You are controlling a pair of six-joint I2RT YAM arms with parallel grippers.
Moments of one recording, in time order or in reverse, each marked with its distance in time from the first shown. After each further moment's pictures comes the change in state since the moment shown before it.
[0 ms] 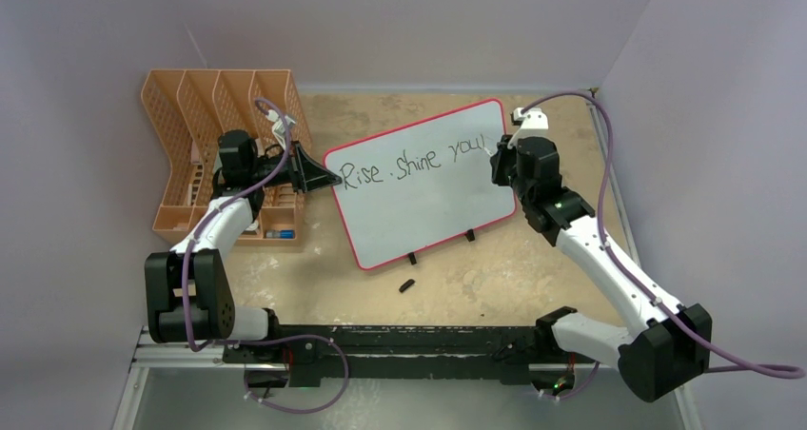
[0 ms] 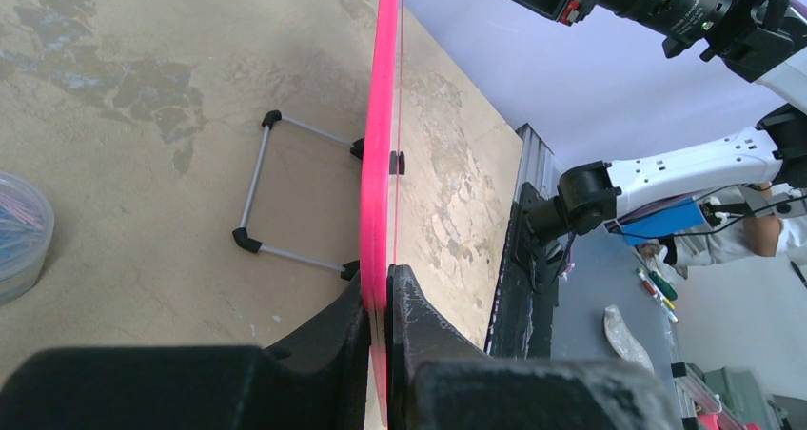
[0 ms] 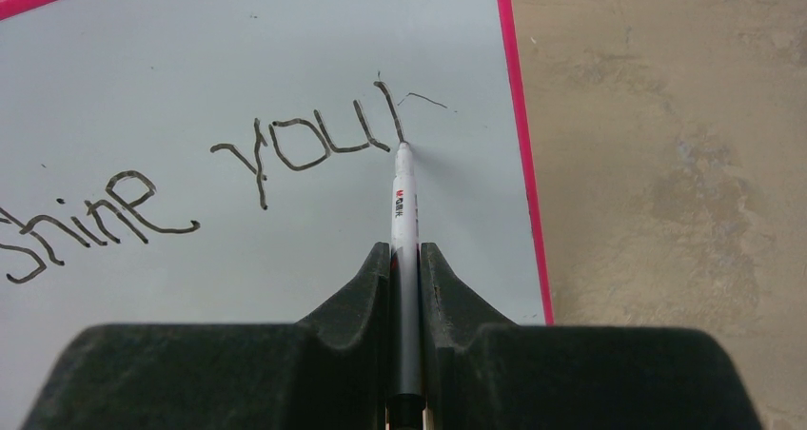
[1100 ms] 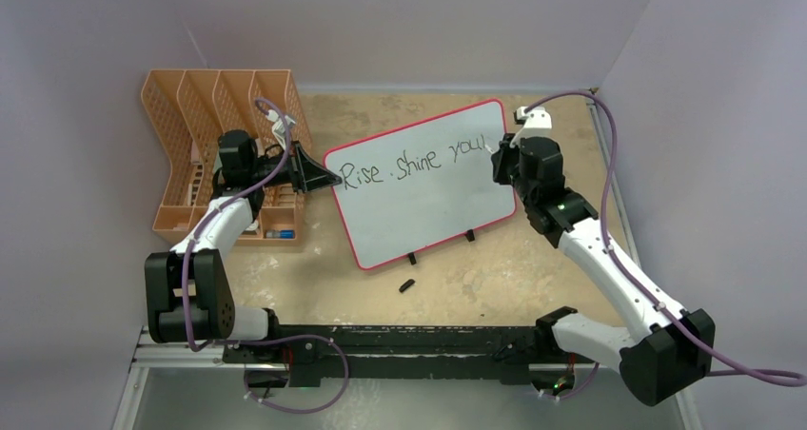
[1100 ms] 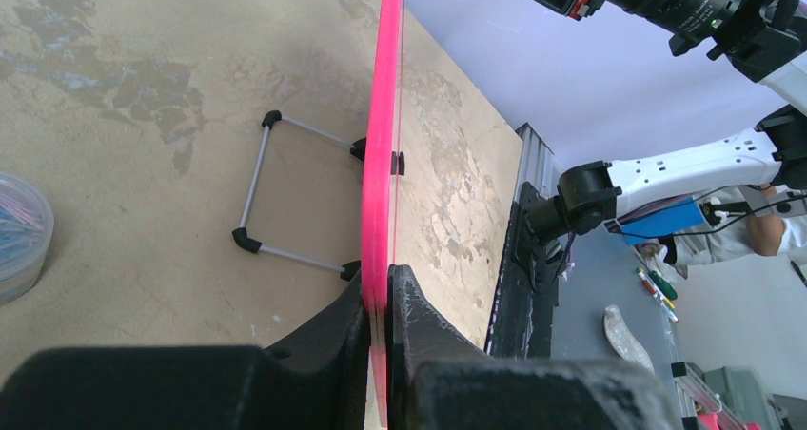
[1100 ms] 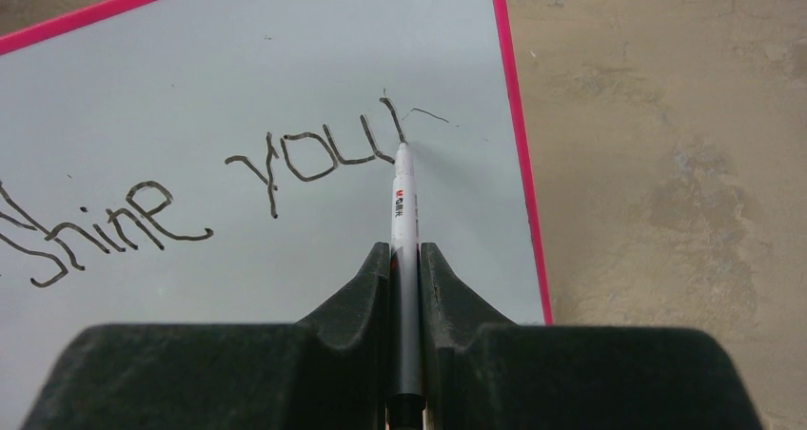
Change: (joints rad) left arm 0.000 0.000 0.000 0.000 0.000 0.000; right arm 0.000 -0.020 0.004 -0.001 0.001 0.002
